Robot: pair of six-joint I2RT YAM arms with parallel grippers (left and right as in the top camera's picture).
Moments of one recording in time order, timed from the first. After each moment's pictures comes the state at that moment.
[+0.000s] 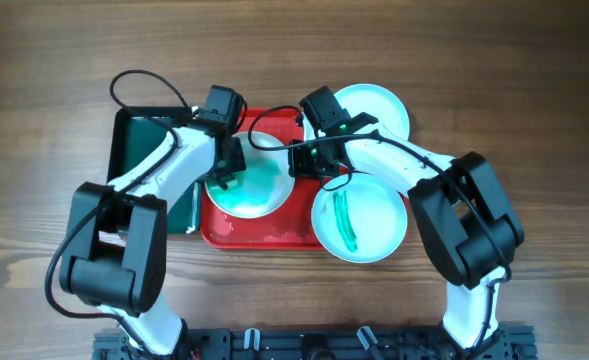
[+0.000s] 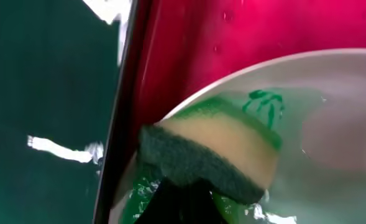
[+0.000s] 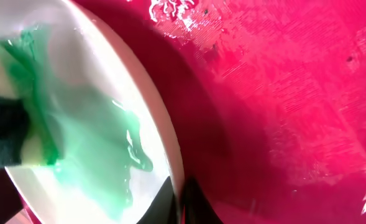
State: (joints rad) left arm -0.28 1.85 1.13 -0.67 -0.19 -0.49; right arm 0.55 2.06 1.31 -0.48 -0.40 0.55
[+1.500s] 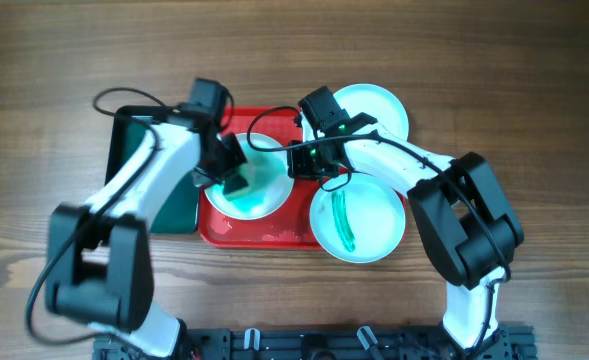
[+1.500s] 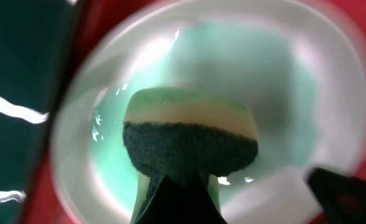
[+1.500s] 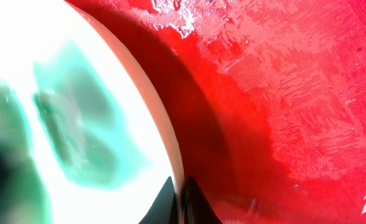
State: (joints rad) left arm -0.22 1.75 1.19 -0.86 0.12 -0.66; right arm 0.56 2.06 1.31 -0.49 -0.41 0.54
